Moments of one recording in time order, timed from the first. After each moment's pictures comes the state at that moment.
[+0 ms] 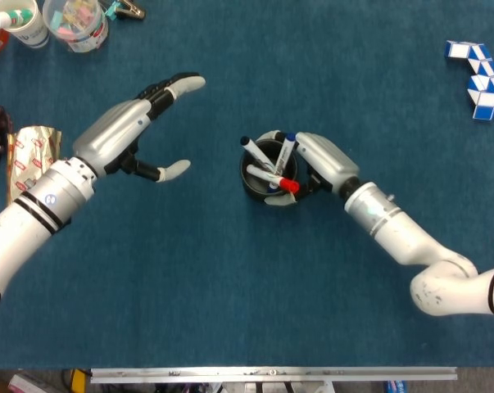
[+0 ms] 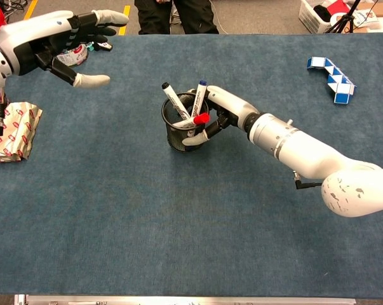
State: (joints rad) left arm -0.73 -1.08 -0.14 -1.77 1.44 0.86 -0.67; right arm 0.76 -1.79 0.20 -1.27 -1.28 0.77 0.45
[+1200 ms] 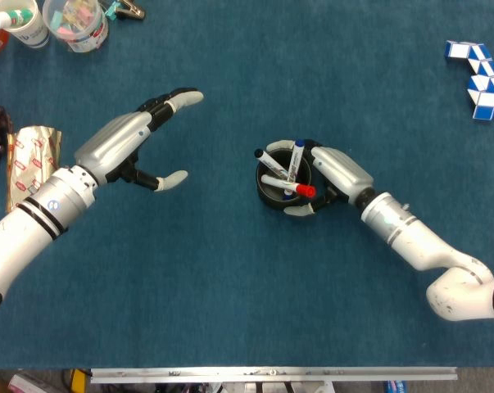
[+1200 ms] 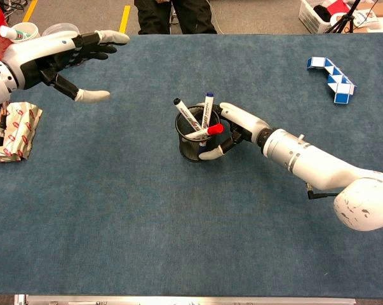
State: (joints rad) left arm -0.73 -1.12 -0.10 -1.73 1.46 0.84 -0.69; right arm 0.73 -1.83 0.09 -1.08 -1.47 0.83 0.69
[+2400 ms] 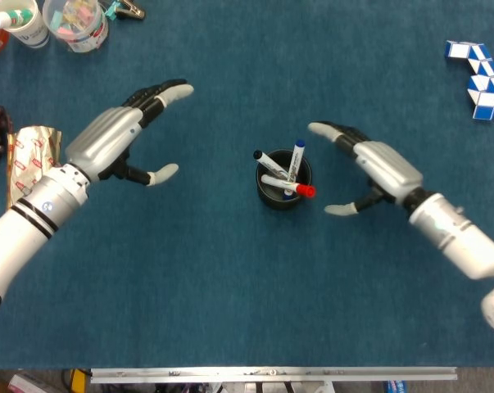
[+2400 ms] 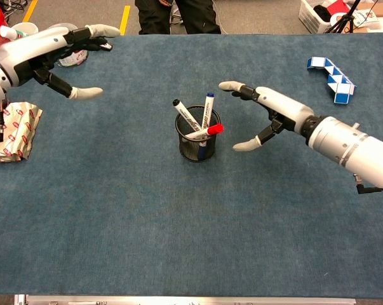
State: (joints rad) left arm -0.69 -1.15 -0.09 -1.68 1.47 0.93 -0.58; right arm 0.65 -1.54 0.04 -1.39 -1.46 0.93 0.54
